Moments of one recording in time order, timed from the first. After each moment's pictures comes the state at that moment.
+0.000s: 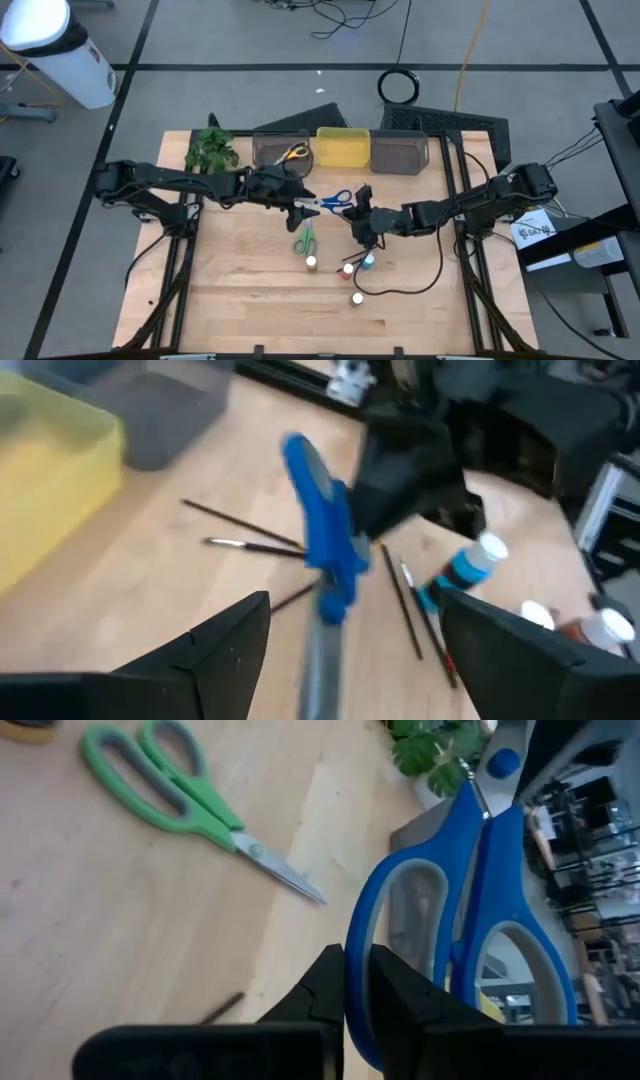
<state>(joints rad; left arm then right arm) 0.10 1.41 0.86 0.06 0.09 -0.29 0.17 1.47 0.74 0.18 0.49 -0.67</state>
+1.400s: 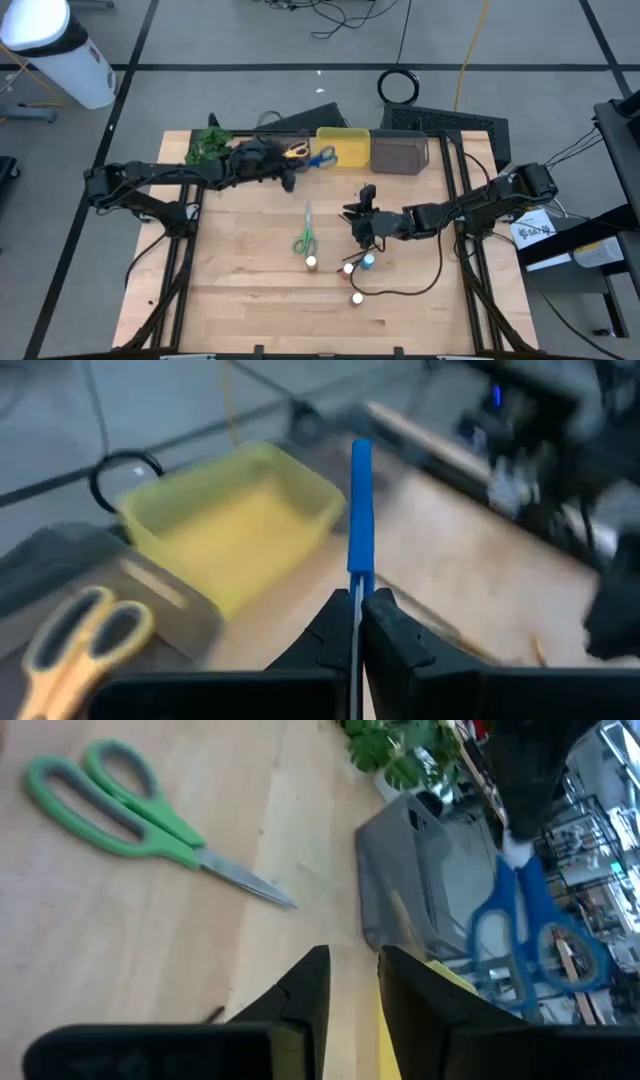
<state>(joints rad) 0.36 1.31 0.72 0.25 -0.06 -0.36 0.20 1.47 0.74 0.22 0.60 -0.59</state>
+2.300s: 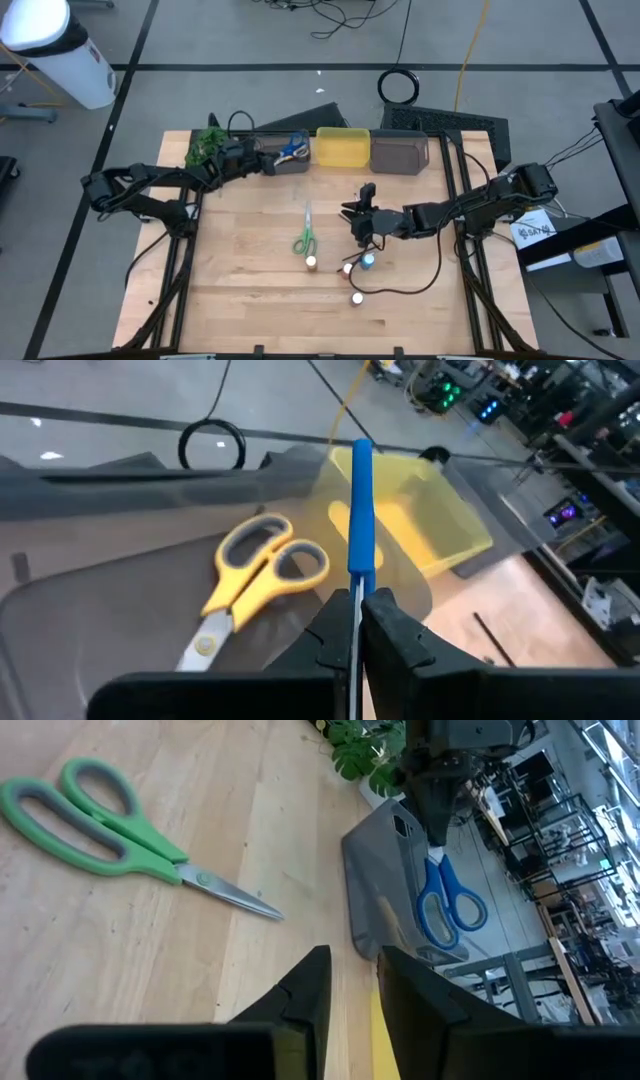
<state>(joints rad) 0.63 1.31 0.38 0.58 0.00 -0.62 0.19 1.47 0.74 0.27 0.60 -0.59</state>
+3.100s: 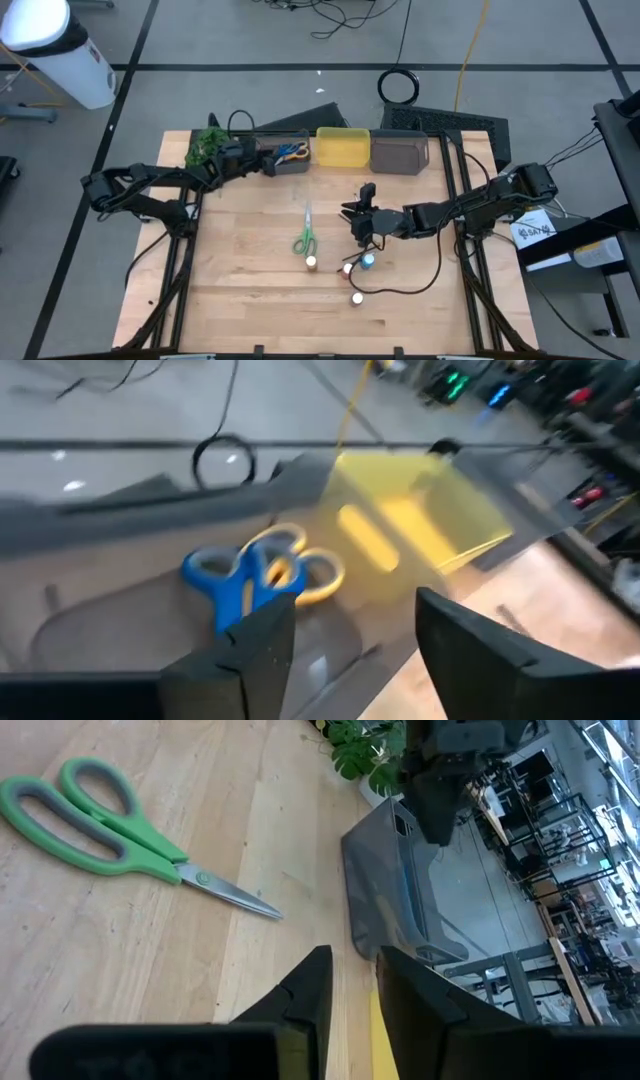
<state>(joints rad) 0.63 1.31 0.38 0.60 -0.02 -0.51 0.19 1.47 0.74 0.27 0.60 -0.59</state>
